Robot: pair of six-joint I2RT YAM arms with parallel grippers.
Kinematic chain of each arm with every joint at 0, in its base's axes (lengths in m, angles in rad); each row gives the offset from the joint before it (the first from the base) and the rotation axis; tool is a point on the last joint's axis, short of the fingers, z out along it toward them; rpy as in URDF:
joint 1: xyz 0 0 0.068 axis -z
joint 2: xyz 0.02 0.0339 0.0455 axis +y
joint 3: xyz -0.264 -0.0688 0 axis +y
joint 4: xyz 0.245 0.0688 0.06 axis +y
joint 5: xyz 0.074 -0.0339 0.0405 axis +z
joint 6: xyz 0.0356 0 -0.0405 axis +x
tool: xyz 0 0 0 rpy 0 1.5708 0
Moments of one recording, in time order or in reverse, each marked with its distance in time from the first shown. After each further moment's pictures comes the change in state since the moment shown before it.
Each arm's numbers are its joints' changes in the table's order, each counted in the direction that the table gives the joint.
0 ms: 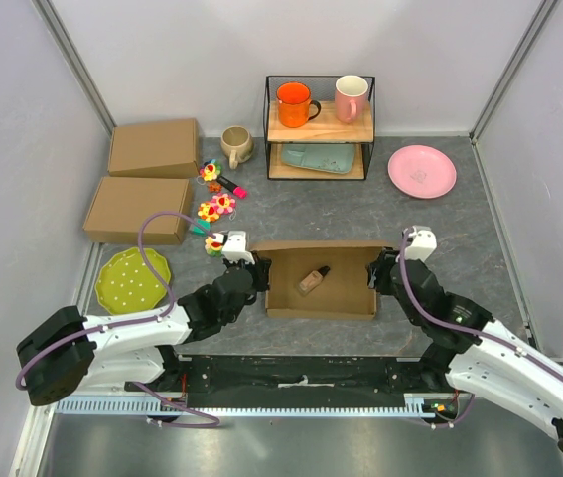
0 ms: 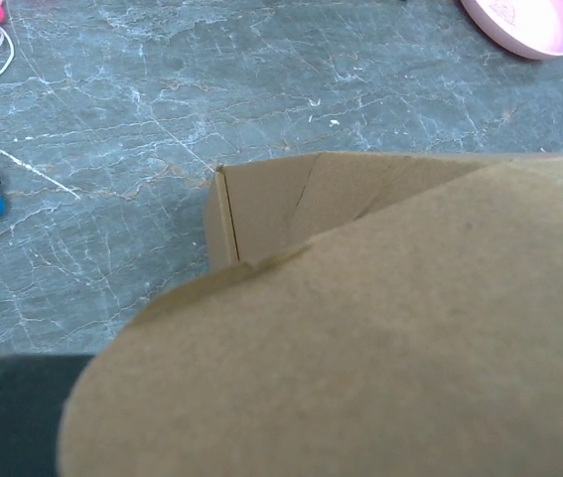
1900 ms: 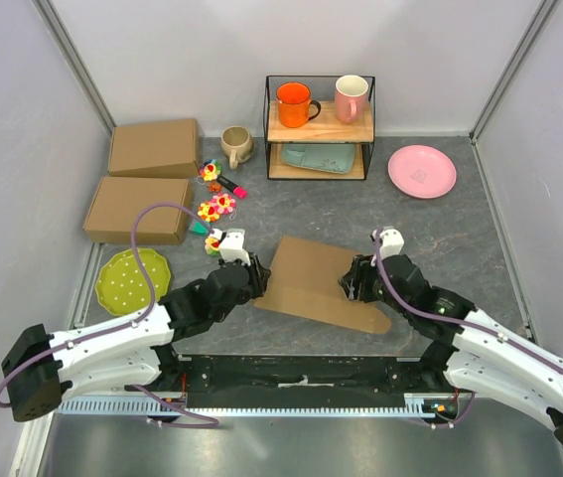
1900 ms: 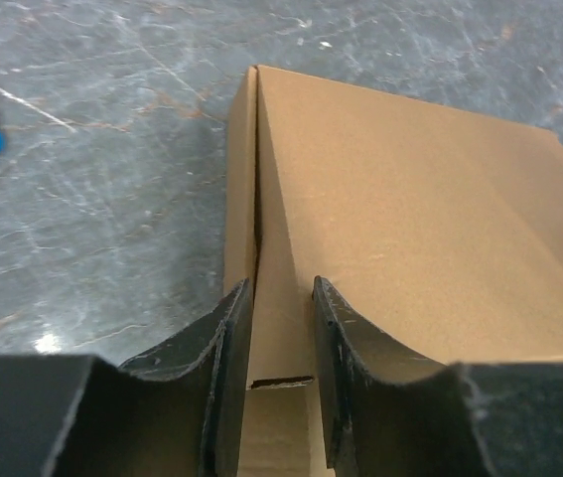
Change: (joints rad) left arm 0.002 -0.174 -0.125 0.462 -0.091 -0.067; right arm -0.002 0.137 0.009 -0.121 0.330 -0.068
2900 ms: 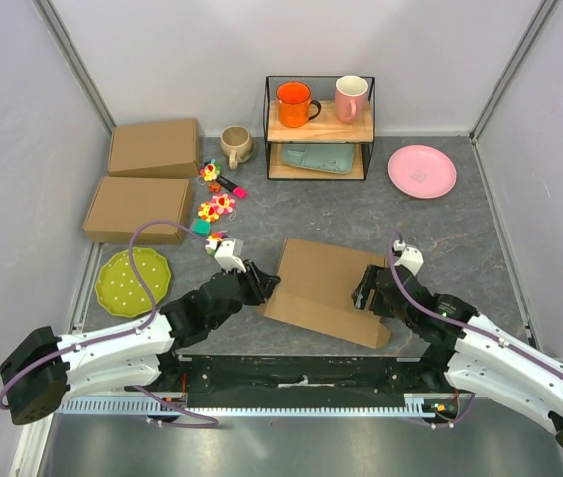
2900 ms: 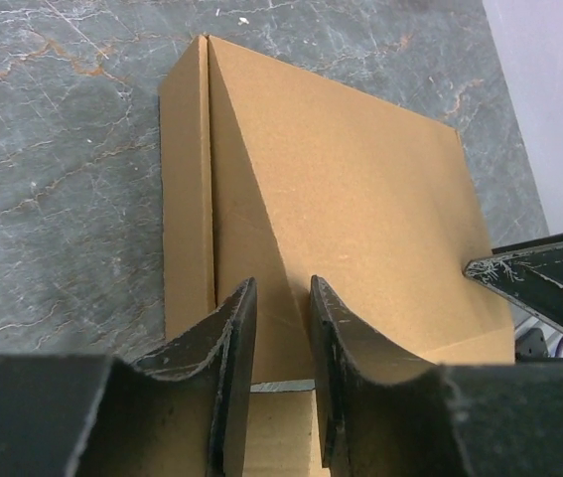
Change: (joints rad) left arm -0.010 -0.002 0.165 -0.279 -0.164 -0.158; right arm 0.001 -0.057 0.039 0.284 -0.093 0.337
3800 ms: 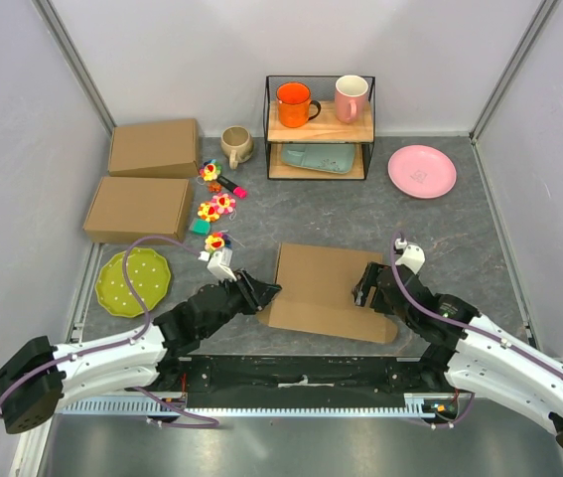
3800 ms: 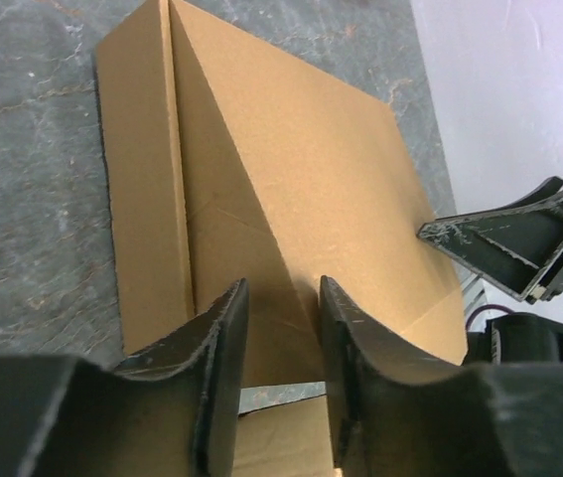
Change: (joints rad) left arm -0.004 -0.076 0.156 -0.189 -0.081 -0.161; right arm 0.001 -0.023 0.003 -0.025 -0.050 -0.021
